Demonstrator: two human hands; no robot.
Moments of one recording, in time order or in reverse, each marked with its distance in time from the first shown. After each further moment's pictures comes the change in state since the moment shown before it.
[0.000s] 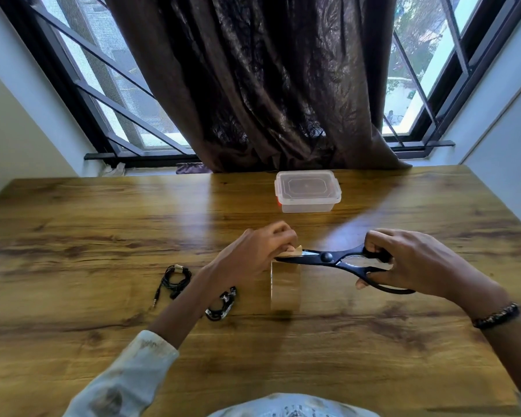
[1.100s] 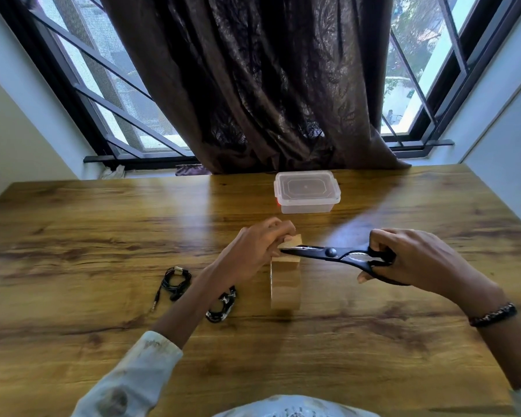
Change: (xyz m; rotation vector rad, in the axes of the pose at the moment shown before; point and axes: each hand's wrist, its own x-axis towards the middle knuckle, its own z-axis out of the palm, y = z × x) left_hand 0.002 -0.016 0.016 -0.175 0.092 -0.113; right_hand -0.001 0.002 0.000 -0.036 0.042 0.051
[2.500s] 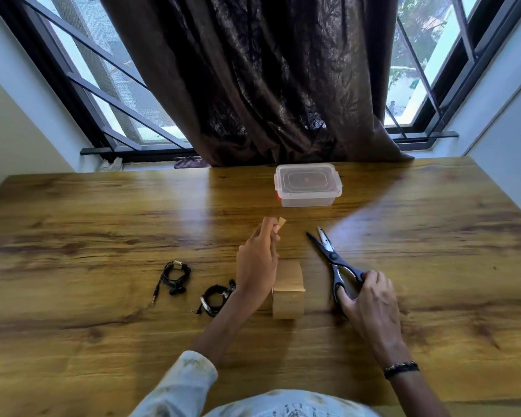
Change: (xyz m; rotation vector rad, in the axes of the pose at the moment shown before) left_hand -0.009 0.008 0.057 0.086 0.458 -0.382; right_hand -0.024 -0.057 0.145 0.011 0.173 0.748
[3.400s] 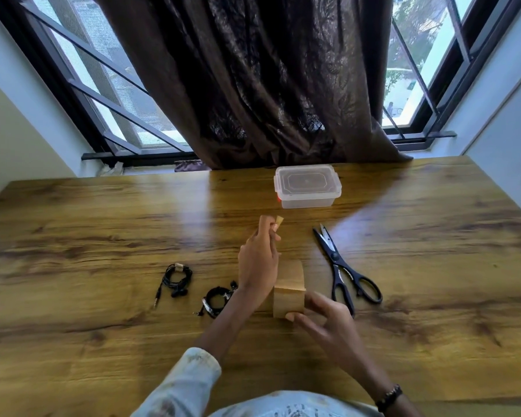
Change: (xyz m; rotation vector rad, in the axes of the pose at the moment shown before) left_hand 0.004 -0.002 0.005 0.001 0.018 -0.068; right_hand -0.039 -0.049 -0.025 0.981 -0.500 -0.236
